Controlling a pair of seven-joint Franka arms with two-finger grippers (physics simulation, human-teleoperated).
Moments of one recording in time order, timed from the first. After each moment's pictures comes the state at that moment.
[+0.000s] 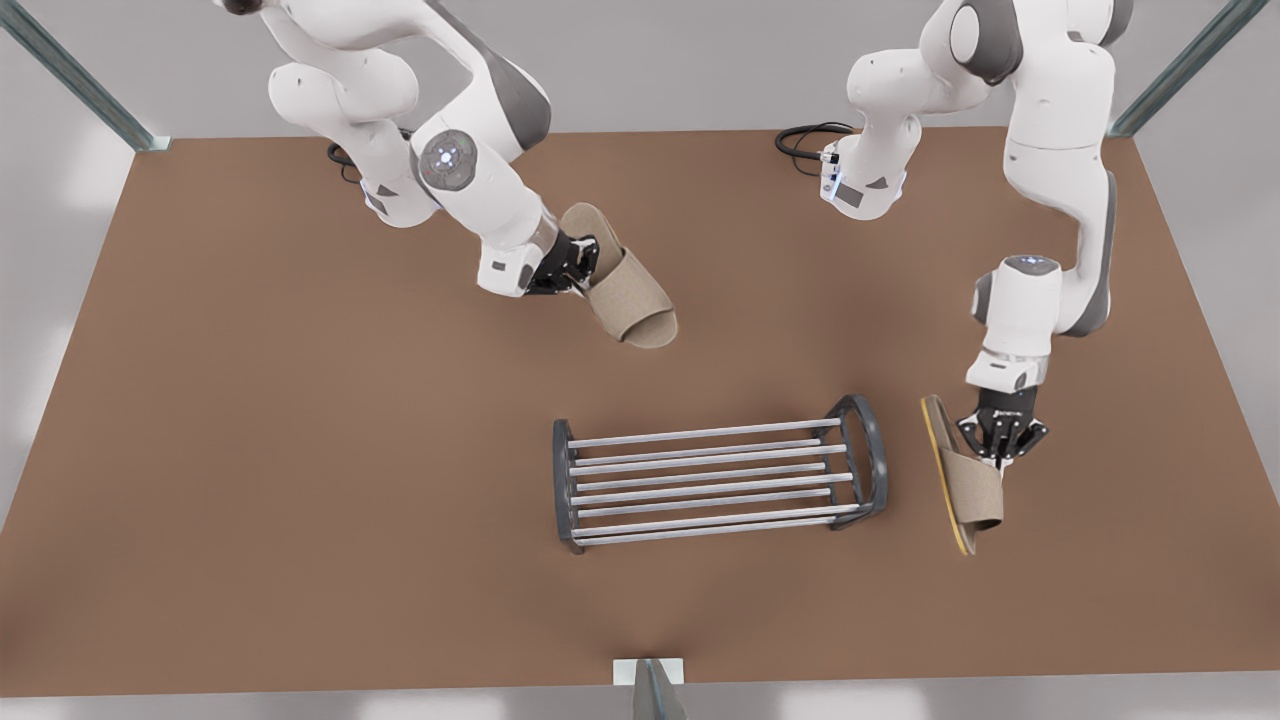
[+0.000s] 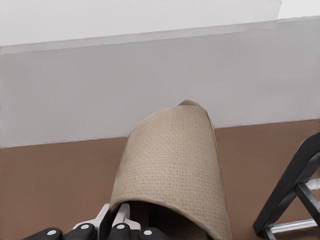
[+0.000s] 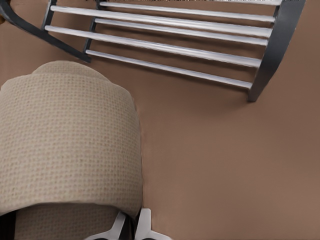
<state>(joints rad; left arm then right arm) 0.01 0.30 0.14 -2.26 0.45 3.46 -0.28 0.14 0.08 0.58 -1.86 0.33 2.11 0.22</state>
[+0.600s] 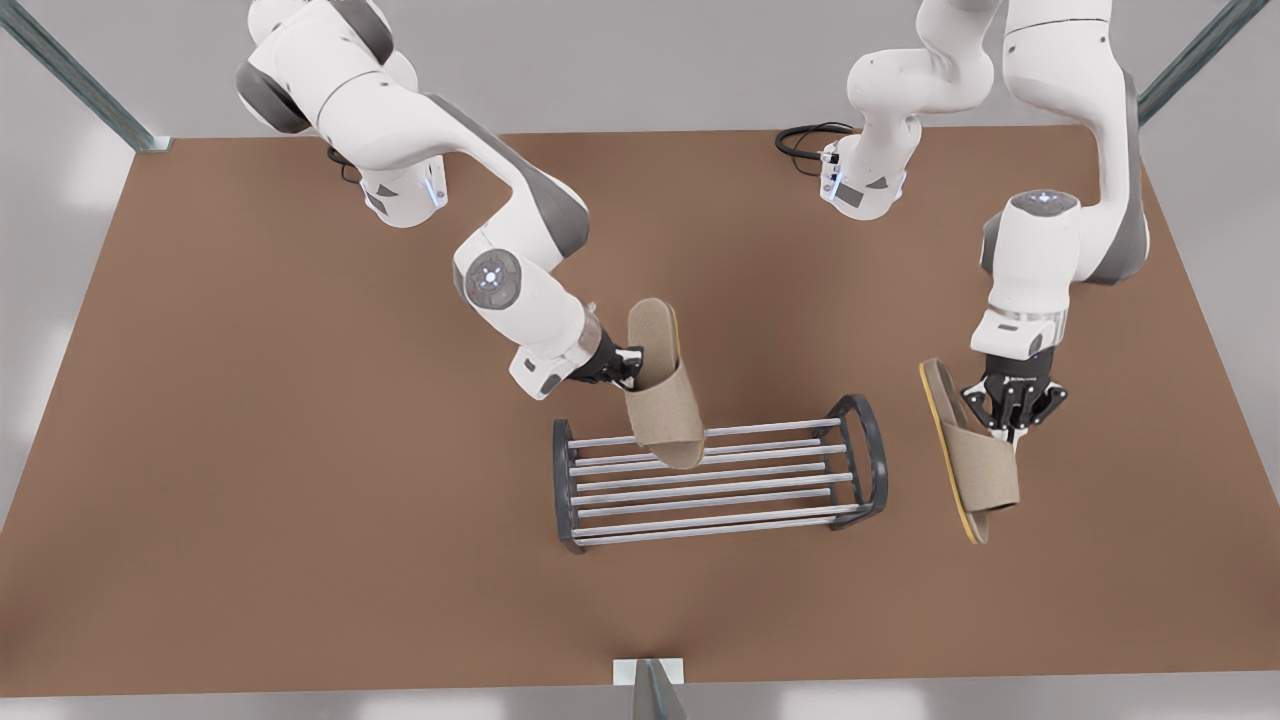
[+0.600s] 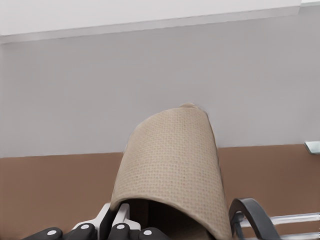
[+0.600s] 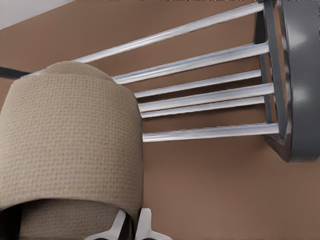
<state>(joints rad) 0.01 0.01 -0.02 -2.17 0.45 2.92 -0.39 0.29 0.51 0.44 -1.44 0.12 2.18 0.66</state>
